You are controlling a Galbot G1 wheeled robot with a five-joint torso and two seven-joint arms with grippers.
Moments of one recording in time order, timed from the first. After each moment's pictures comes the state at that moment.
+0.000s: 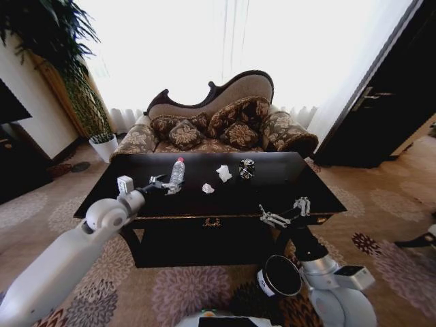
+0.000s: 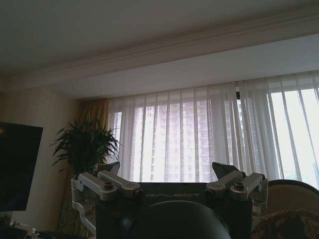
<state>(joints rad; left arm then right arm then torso) 0.92 -0.71 -0.29 -2.00 -0.96 0.46 0.02 -1.68 1.39 0.72 2.40 0.40 0.22 -0.41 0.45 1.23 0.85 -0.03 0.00</state>
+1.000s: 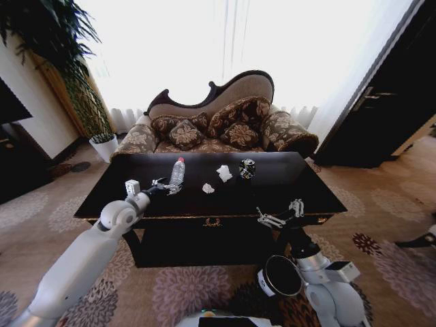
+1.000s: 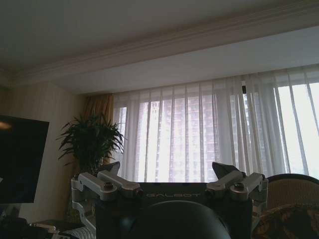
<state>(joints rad) 0.85 -0.86 -0.24 -1.82 -0.89 0.44 0.06 -1.65 1.38 0.69 2.33 0.39 0.25 -0.43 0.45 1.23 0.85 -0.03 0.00</state>
